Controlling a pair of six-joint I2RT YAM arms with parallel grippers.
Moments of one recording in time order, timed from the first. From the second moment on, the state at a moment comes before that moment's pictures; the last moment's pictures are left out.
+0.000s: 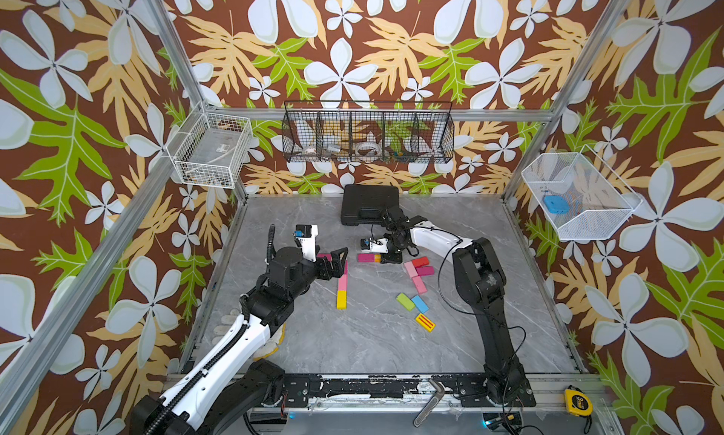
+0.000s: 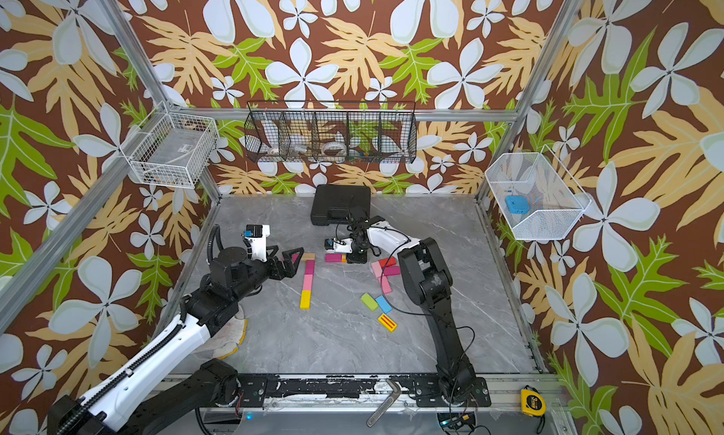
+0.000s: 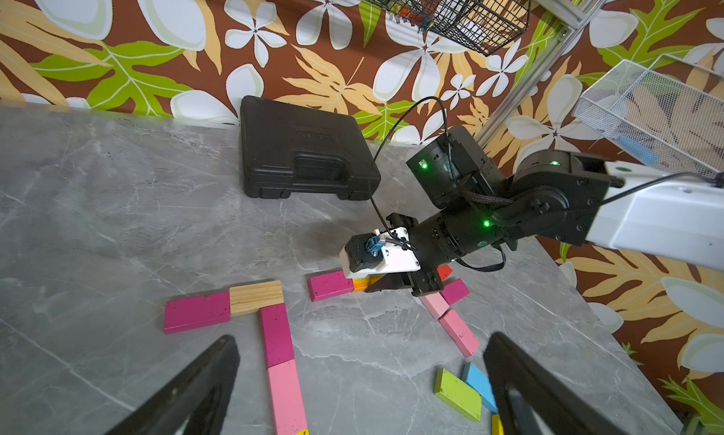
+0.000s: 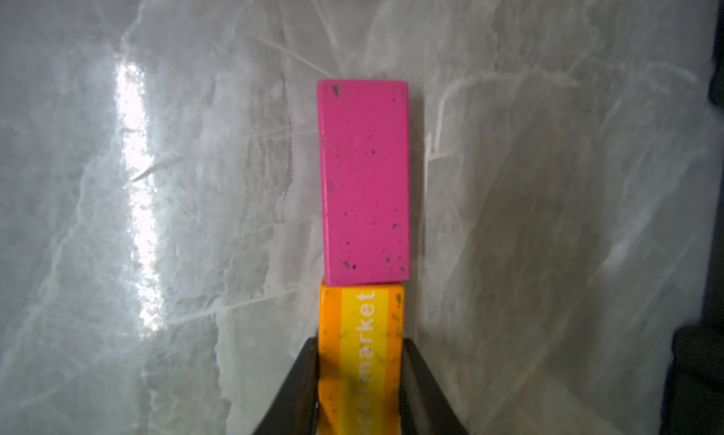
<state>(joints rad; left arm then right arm) -0.43 0.92 0.69 -0.07 0.06 -0.41 0.51 2.29 1.80 -0.75 -0.22 -1.02</state>
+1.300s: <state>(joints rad) -0.43 0.92 0.69 -0.07 0.06 -0.40 0.52 2.13 1.57 -0.64 -0.21 -0.97</state>
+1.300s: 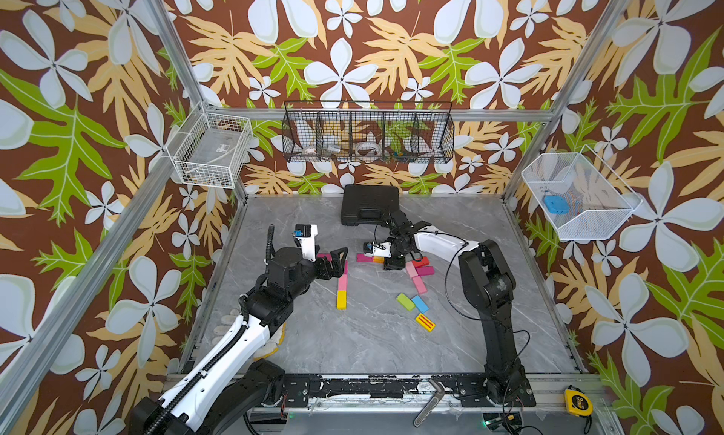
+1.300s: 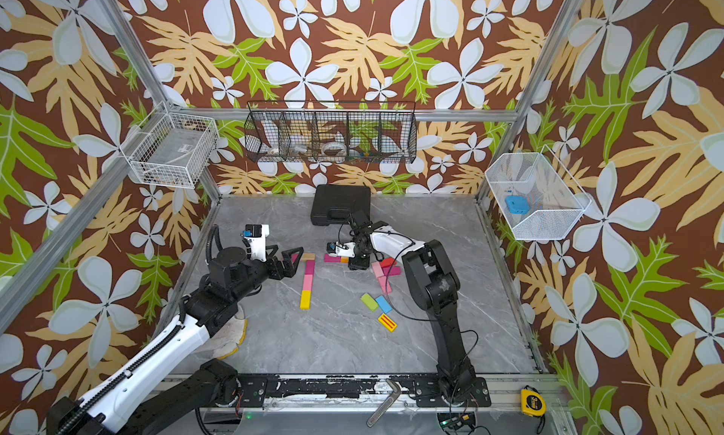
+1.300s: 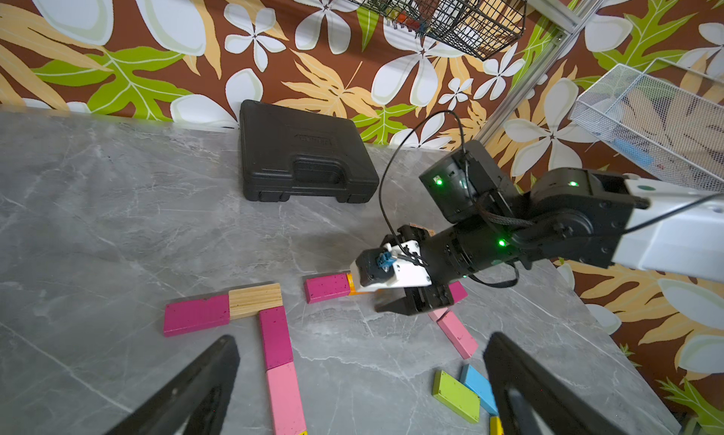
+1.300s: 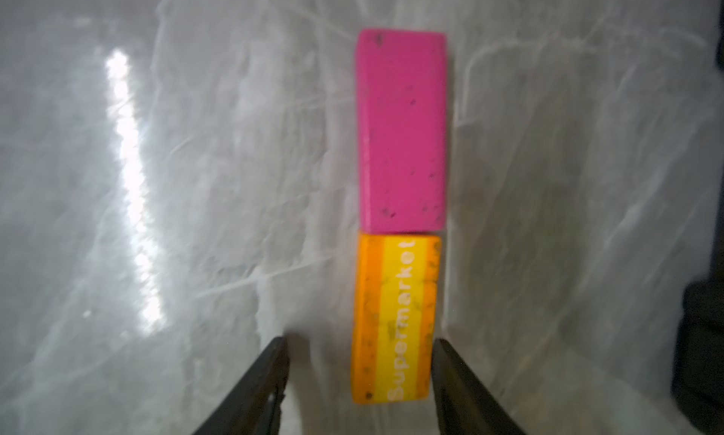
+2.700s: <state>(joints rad) -0.43 0.86 0.66 -0.04 0.06 -0.43 0.51 1.98 1.23 -0.29 -0.16 -0.08</state>
